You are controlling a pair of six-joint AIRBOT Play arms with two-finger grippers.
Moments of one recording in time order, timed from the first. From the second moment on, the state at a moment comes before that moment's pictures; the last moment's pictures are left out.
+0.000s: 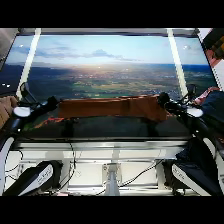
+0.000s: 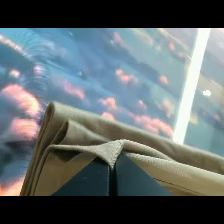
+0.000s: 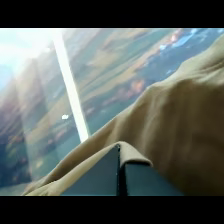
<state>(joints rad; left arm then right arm) 0.16 -1.04 0.55 0.78 -0.46 -1.28 -0.06 -1.05 0.50 -0.41 0.35 1.20</state>
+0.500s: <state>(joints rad) 0.05 -1.19 0.55 0.77 -0.22 -1.28 0.00 -1.32 0.66 -0.42 0.23 1.20</state>
